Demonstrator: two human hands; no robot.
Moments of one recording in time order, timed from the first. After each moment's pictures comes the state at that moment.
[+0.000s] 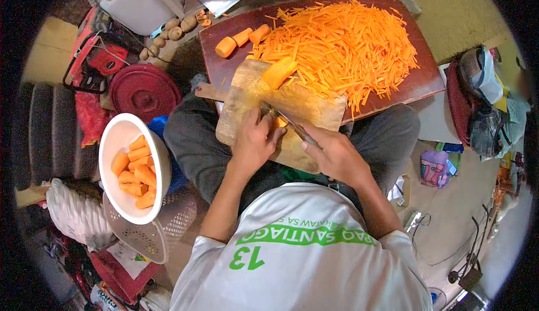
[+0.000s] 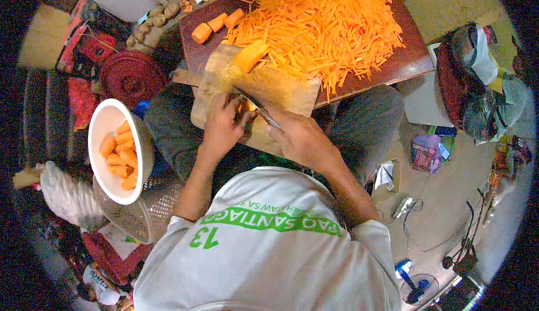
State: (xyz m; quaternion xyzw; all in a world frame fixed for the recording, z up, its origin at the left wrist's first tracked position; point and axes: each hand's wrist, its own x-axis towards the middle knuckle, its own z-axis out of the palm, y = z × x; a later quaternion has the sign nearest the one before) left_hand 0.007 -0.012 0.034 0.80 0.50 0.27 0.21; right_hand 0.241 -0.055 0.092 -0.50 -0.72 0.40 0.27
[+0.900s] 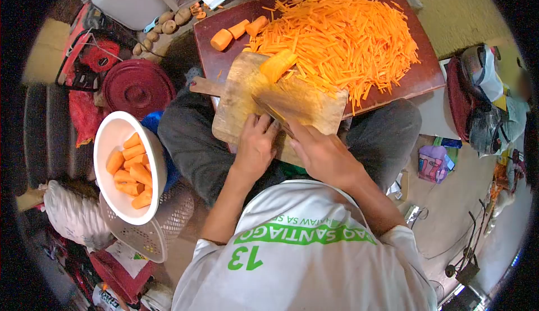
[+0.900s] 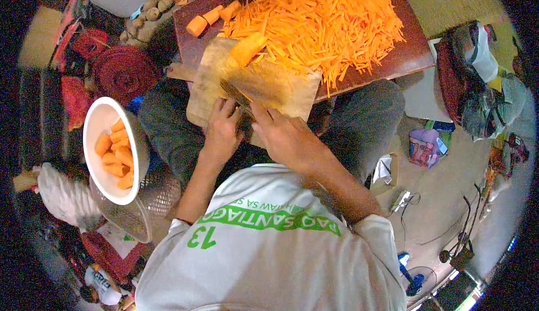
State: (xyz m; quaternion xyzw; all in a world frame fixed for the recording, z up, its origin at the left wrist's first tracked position) left_hand 0.006 -0.033 0.036 0.84 0.45 0.26 0.16; right_hand 0.215 -0.057 0.100 -0.54 -0.76 0.34 0.13
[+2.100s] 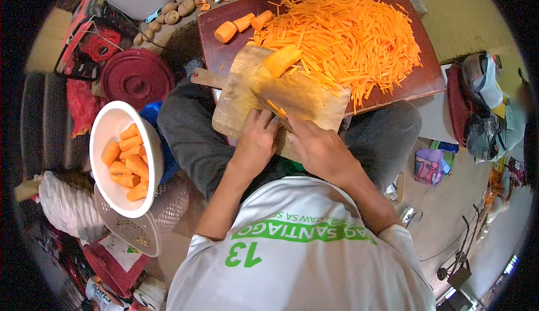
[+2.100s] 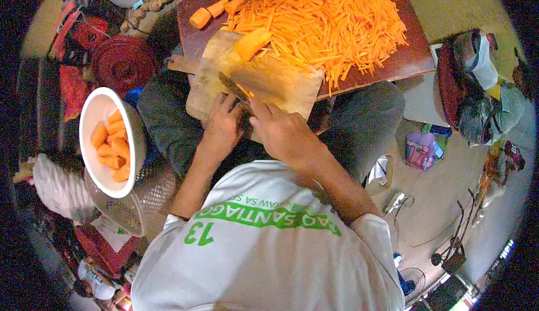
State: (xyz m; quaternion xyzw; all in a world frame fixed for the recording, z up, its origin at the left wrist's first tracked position) left_hand 0.004 -0.036 0.040 0.85 0.44 0.24 0.16; right_hand 0.209 -0.059 0.093 -0.53 -0.75 0.35 0.16
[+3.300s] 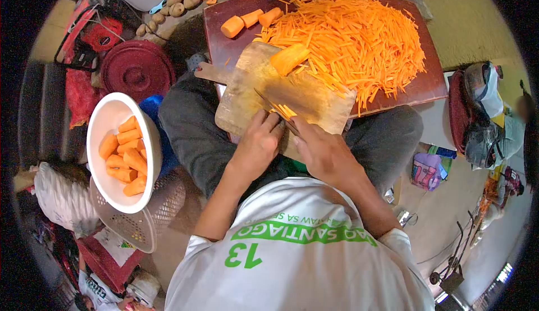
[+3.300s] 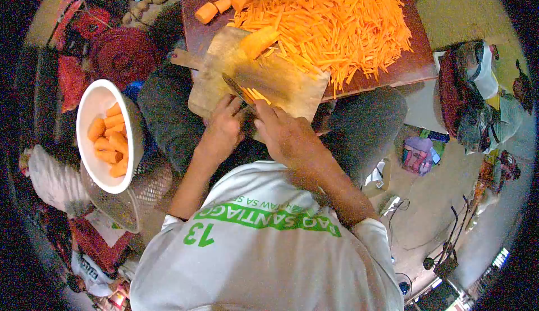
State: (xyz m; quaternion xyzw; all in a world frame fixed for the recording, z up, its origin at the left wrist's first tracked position) left_hand -0.005 -0.037 0.041 0.86 0.41 0.24 0.18; right_hand 0.206 -0.060 0.099 -0.53 -0.76 0.35 0.16
